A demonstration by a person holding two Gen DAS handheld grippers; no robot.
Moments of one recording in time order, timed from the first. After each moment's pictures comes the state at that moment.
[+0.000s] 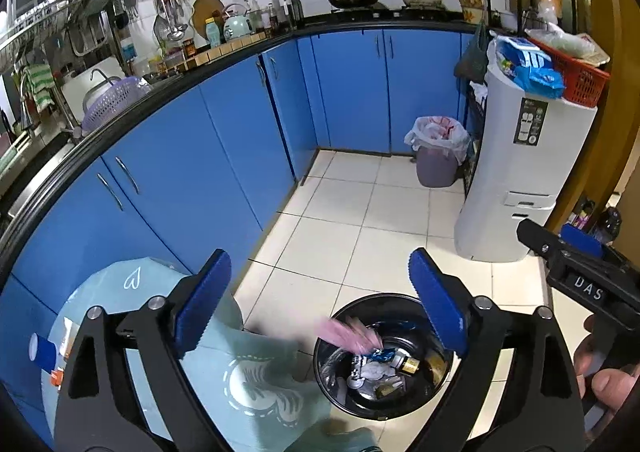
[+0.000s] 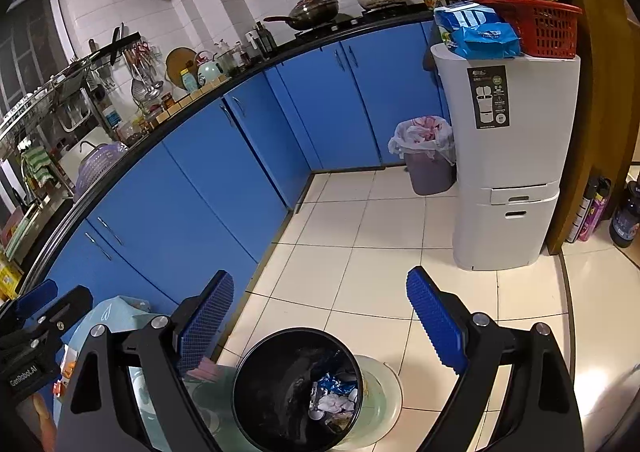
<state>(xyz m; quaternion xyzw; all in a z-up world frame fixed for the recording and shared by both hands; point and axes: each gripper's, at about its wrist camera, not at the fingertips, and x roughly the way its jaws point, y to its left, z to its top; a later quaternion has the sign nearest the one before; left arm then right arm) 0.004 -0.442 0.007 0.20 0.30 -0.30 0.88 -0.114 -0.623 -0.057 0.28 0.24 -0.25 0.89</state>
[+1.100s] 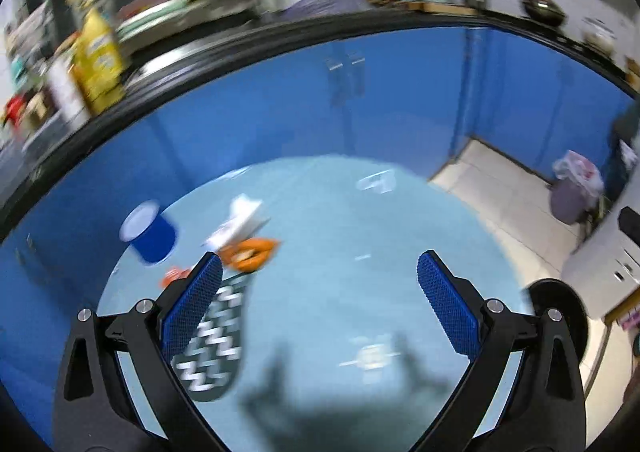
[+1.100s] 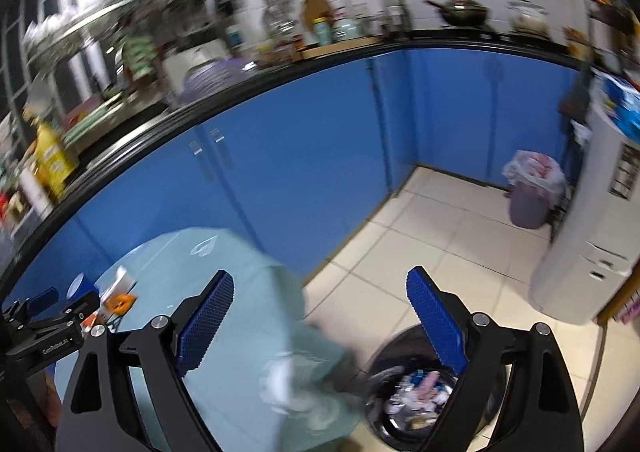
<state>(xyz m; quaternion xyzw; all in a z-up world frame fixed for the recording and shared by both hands) 0.102 -0.140 -0.023 0.08 0.37 -0.05 0.92 0.037 -0.401 -0.029 0.14 0.30 -0.08 0.94</state>
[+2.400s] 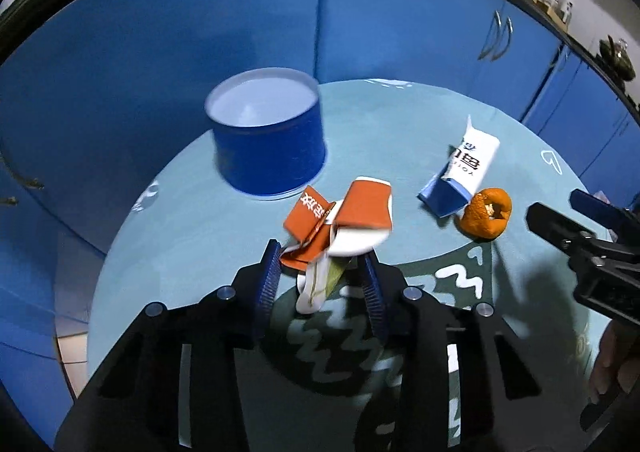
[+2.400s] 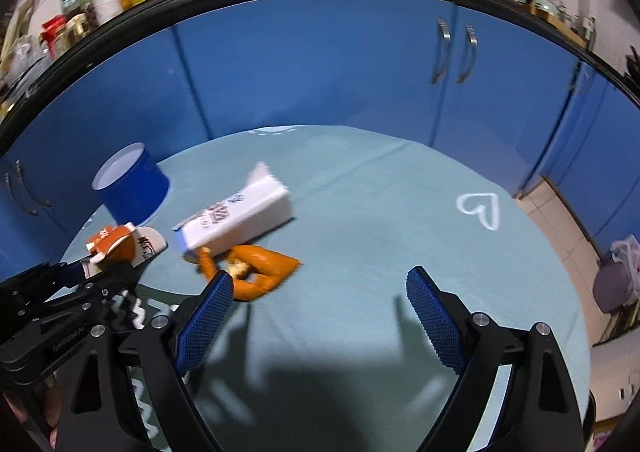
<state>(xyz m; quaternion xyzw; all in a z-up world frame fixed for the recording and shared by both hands) 0.168 0.060 -0.122 -0.04 0.46 -0.01 0.89 0.208 -0.143 -0.115 -0.01 0.43 0.11 0.90</state>
